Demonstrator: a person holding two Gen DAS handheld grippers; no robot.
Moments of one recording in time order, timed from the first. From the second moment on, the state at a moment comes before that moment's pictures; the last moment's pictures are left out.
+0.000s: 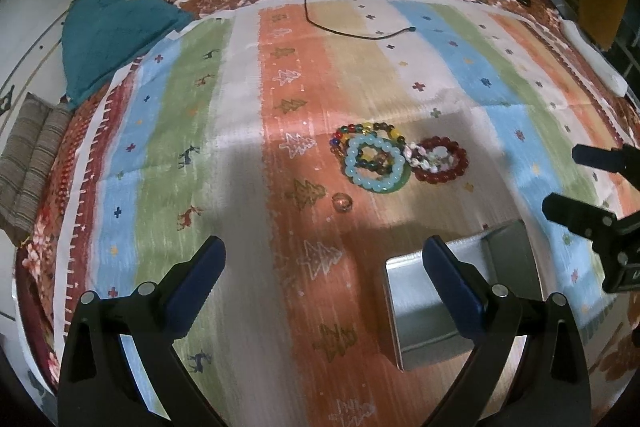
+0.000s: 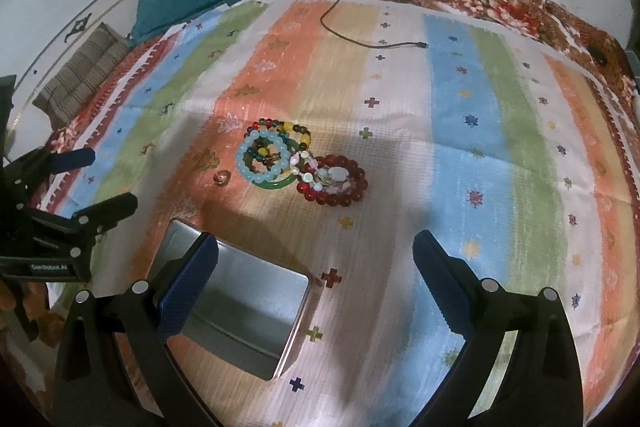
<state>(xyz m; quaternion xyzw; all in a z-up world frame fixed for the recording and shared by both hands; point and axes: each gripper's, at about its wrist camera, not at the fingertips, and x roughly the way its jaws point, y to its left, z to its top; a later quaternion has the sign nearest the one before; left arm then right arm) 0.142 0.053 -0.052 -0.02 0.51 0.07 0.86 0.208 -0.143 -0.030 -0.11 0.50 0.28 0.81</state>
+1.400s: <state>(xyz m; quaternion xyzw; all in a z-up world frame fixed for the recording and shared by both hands) 0.229 0.087 -0.114 -0.10 0.55 0.05 0.83 0.272 -0.091 -0.094 -0.15 0.54 0.29 0.78</state>
